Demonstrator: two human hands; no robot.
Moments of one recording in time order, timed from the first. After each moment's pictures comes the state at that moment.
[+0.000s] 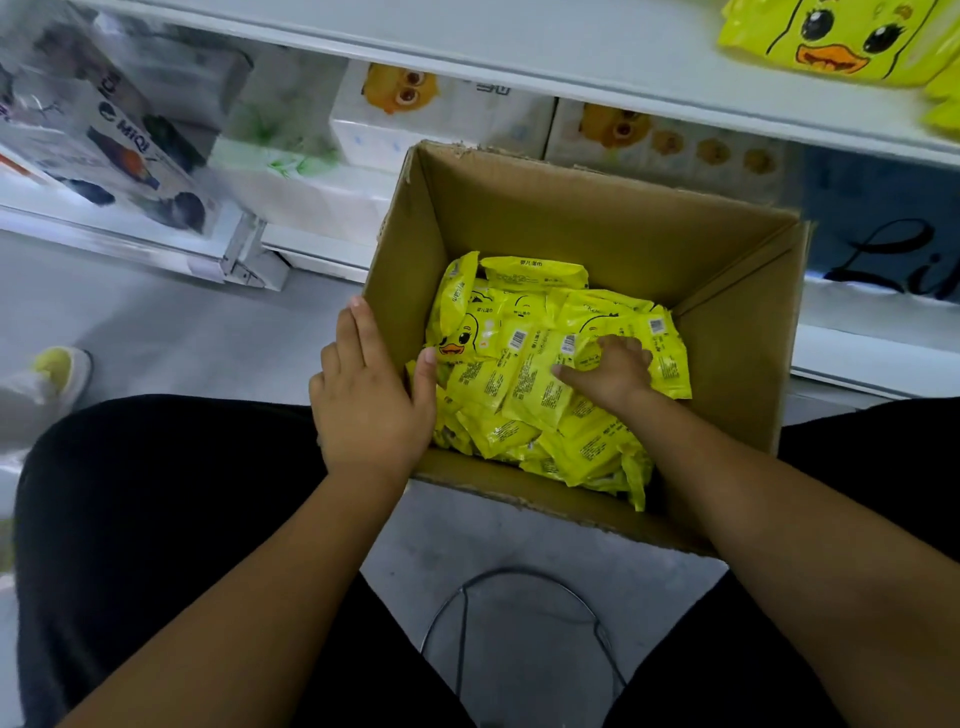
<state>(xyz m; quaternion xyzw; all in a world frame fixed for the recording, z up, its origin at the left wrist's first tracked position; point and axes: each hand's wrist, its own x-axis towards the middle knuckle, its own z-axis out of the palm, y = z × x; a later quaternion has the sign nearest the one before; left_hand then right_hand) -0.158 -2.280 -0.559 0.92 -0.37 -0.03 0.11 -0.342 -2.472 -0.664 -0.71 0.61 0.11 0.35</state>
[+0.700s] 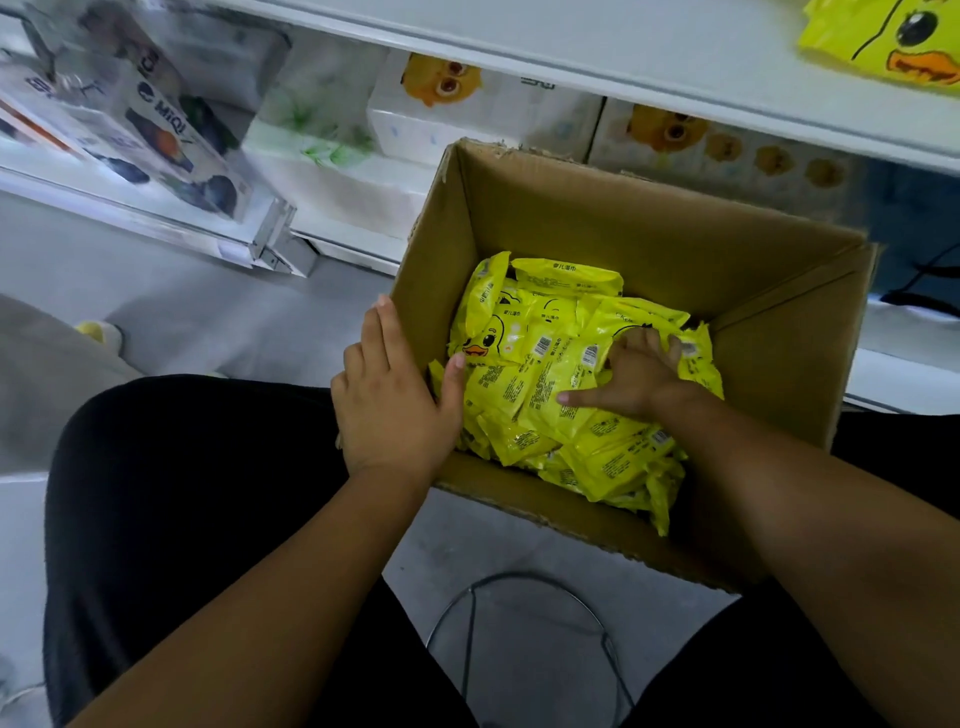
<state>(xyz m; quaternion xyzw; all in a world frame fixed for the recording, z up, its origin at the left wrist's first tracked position) -0.155 -2.285 -0.556 0.93 -0.35 -0.04 0.10 -0.333 -2.501 -0.668 -0.84 0.42 0.28 0.21</state>
